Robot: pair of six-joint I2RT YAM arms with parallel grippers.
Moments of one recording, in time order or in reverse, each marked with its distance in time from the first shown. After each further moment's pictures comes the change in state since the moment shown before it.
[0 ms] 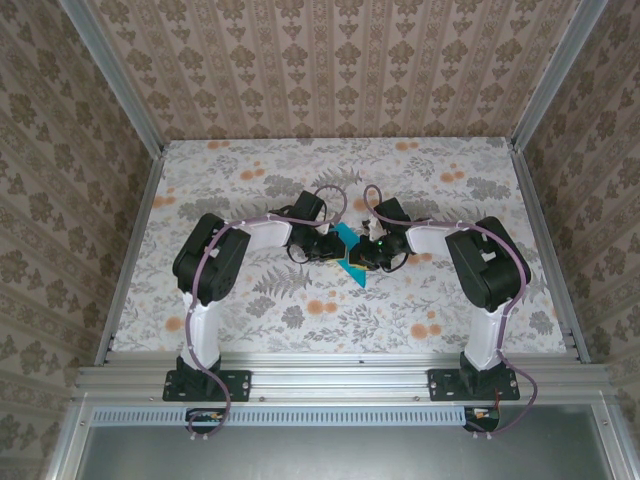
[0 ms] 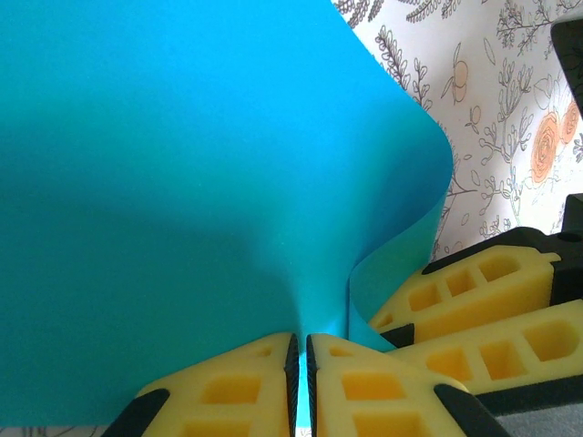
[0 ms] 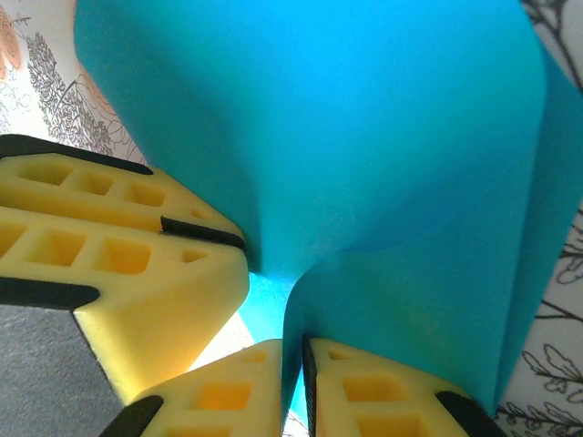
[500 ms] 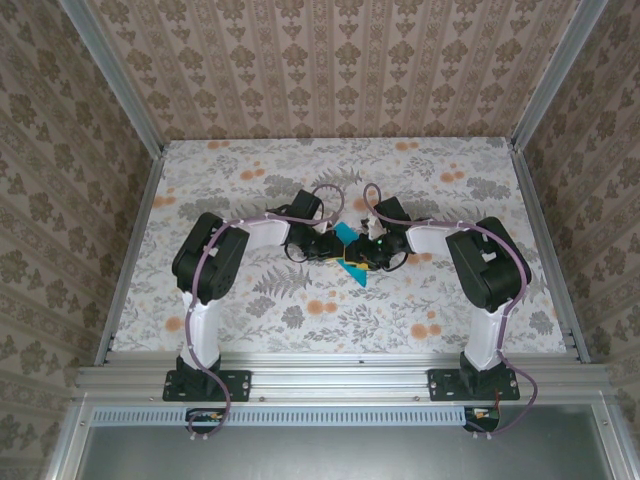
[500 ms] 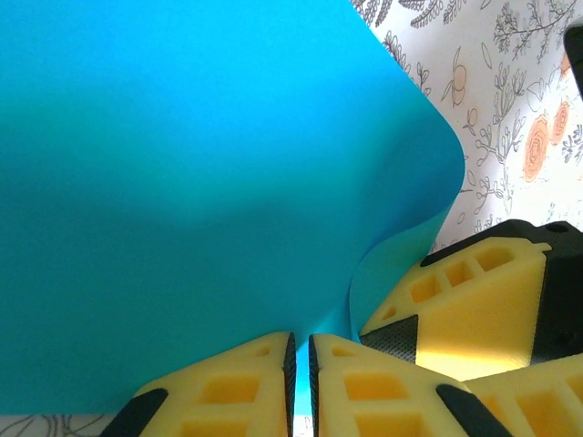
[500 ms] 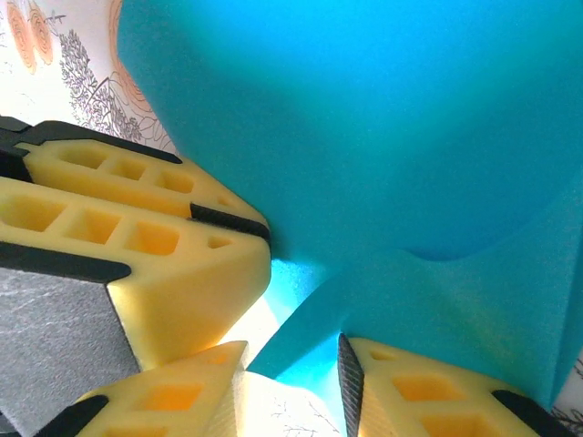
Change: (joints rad) left arm 0.019 0.005 0.000 0.000 0.032 0.000; right arm 0.001 -0.002 0.002 0.016 -0.029 0.004
